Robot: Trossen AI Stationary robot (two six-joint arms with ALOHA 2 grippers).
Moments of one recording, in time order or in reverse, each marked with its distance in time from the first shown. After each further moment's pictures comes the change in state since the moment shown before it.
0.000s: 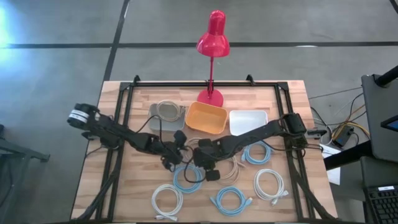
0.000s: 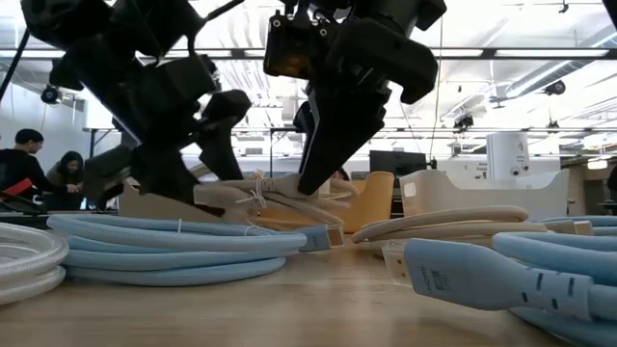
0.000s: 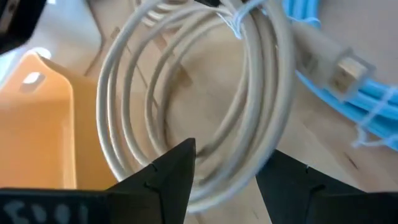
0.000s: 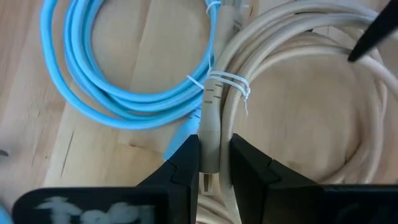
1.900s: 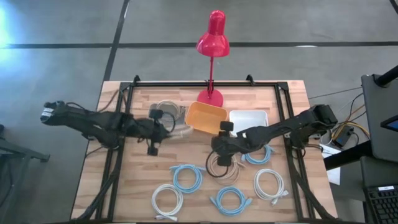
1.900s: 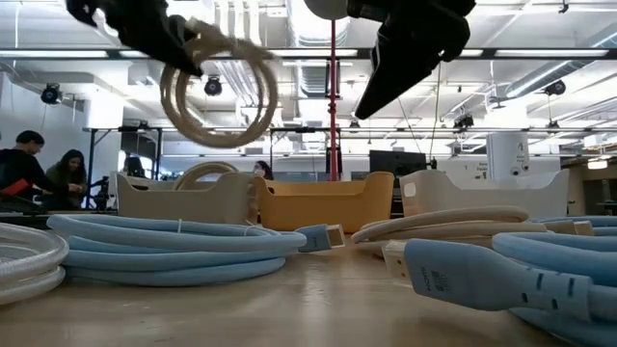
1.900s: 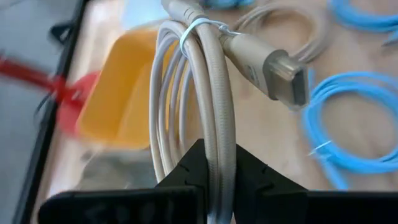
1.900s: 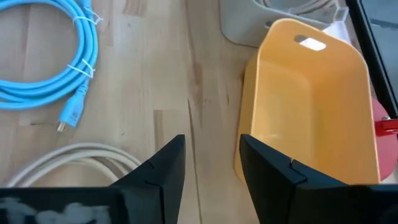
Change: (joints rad) left arm 0.110 -0.534 0.258 -0.766 0.027 -0.496; right arm 0.029 -0.389 -0.268 -0.028 0.426 0.124
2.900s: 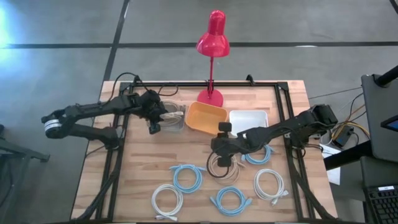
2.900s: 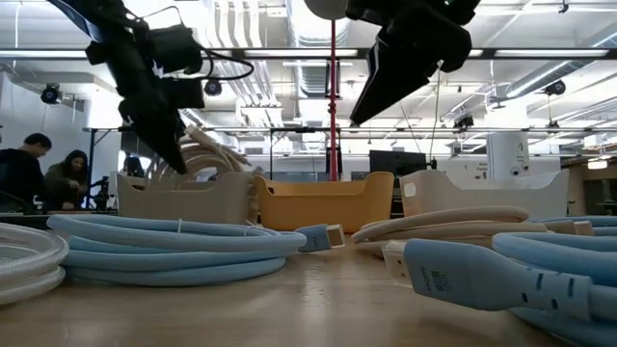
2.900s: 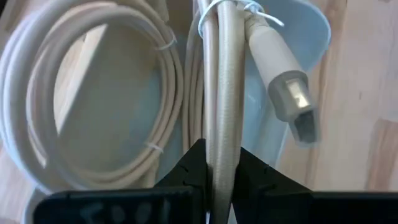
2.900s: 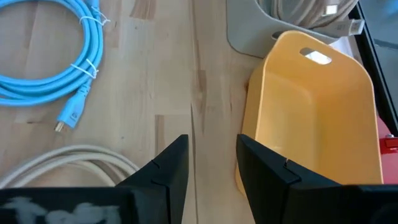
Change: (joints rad) left arm 0.621 0.126 -0.166 -0.011 0.341 0.086; right arm -0.001 -0.002 -0.043 0.082 -0.004 -0.074
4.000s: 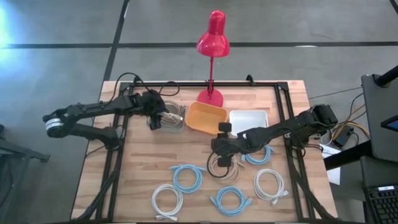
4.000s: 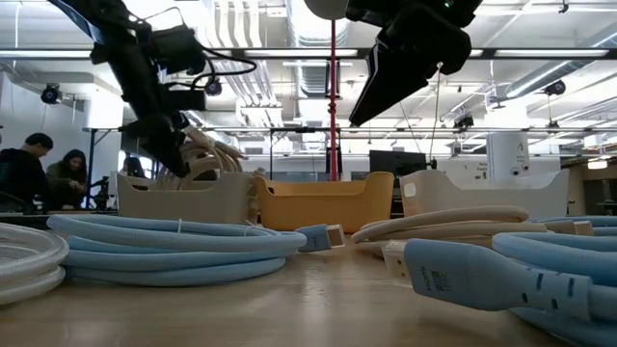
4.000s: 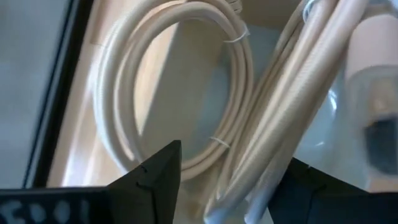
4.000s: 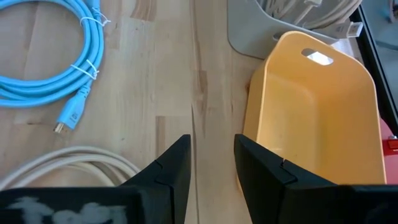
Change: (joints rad) left arm 0.000 0.015 -0.002 0.045 -0.235 0.125; right arm 0.000 0.000 -0.012 0.022 -0.001 -0.005
